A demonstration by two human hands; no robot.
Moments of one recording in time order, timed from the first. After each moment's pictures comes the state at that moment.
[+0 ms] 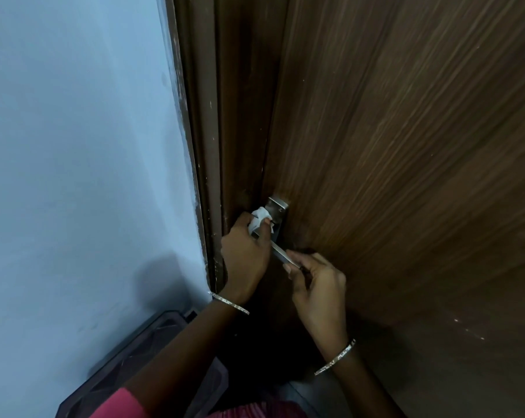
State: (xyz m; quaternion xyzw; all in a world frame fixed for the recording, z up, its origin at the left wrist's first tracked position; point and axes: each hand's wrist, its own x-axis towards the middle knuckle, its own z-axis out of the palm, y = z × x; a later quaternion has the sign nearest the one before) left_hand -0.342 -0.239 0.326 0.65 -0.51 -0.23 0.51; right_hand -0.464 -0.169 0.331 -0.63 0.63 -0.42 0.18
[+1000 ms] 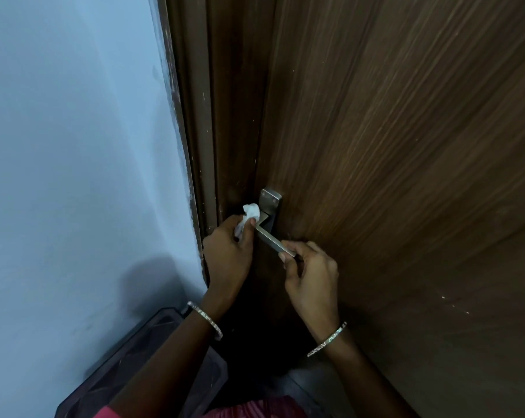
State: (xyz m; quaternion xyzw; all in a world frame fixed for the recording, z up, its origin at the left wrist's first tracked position) left_hand -0.321 -0.221 0.319 0.63 -0.55 -0.18 0.51; right_hand -0.452 -0.165 0.337 -0.62 0.67 -0.38 0.13
